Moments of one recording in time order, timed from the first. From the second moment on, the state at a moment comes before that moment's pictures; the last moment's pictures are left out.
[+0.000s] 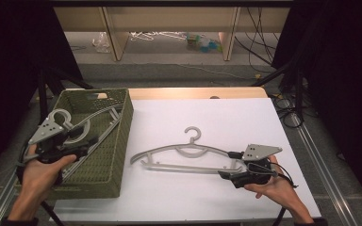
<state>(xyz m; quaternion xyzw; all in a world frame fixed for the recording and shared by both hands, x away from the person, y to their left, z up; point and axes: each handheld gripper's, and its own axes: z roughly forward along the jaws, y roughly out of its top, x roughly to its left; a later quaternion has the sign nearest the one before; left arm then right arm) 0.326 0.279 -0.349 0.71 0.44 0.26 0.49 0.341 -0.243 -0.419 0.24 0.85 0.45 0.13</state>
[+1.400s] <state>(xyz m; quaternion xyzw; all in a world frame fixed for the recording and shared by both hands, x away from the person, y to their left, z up) 0.267 0.158 -0.426 0.76 0.34 0.16 0.53 0.420 -0.223 -0.444 0.28 0.87 0.37 0.14</state>
